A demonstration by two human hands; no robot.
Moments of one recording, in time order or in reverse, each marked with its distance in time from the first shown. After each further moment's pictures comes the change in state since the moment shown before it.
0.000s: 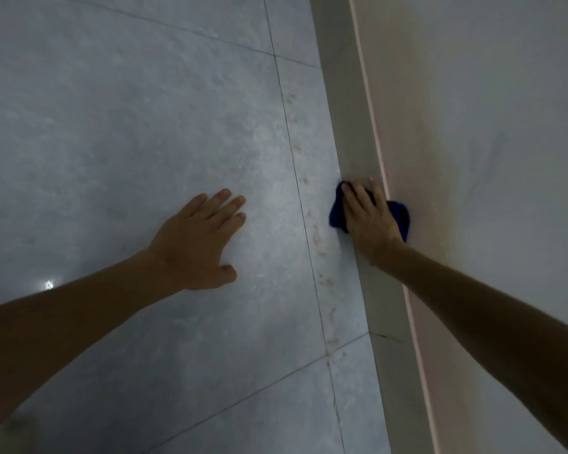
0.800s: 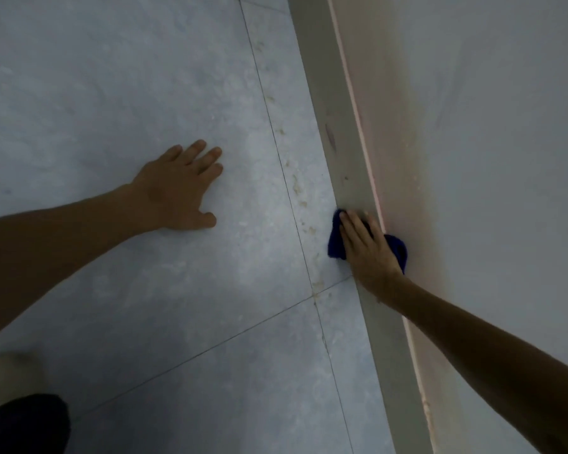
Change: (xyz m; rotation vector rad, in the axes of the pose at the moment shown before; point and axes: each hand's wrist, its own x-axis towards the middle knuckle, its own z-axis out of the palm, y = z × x) left_hand 0.004 0.005 -0.015 0.179 -0.169 0.001; right_hand -0.151 -0.073 0.035 0.116 -0.064 -0.030
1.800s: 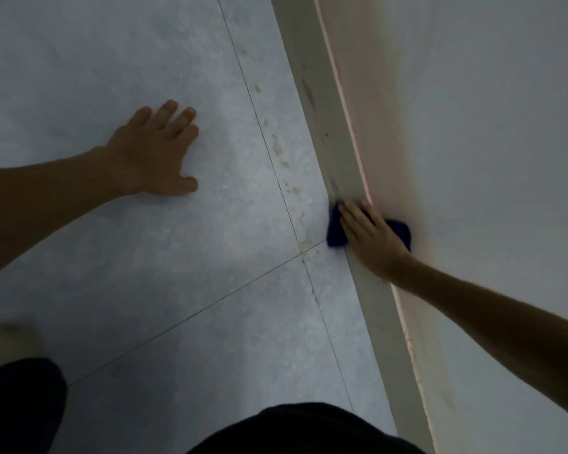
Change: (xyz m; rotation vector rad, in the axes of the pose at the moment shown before) left_hand 0.003 -0.001 0.002 0.002 -0.020 0.014; right_hand -0.067 -0.008 0.029 0.106 0.058 -0.088
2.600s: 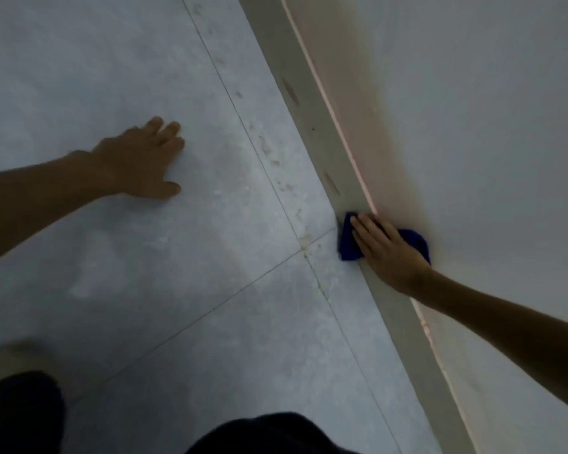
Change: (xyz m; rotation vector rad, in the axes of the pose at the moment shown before) left_hand 0.014 -0.013 -0.013 0.069 -0.130 0.075; right_hand -0.057 -0.023 0.021 -0.015 -0.090 0.035
